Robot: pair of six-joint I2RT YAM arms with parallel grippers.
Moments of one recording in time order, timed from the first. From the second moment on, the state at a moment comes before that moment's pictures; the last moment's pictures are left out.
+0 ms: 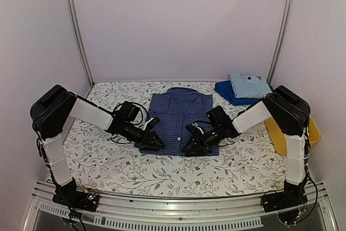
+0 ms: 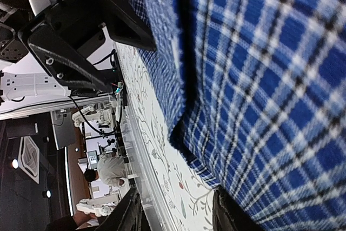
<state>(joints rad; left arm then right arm) -0.59 1.93 0.91 0.04 0.83 -0.45 0.67 2.13 1.05 0.14 -1.08 0.69</state>
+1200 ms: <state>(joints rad) -0.45 1.71 0.67 -0.06 0.80 -0.47 0.46 1.68 0.70 -0.22 -0.79 0.54</state>
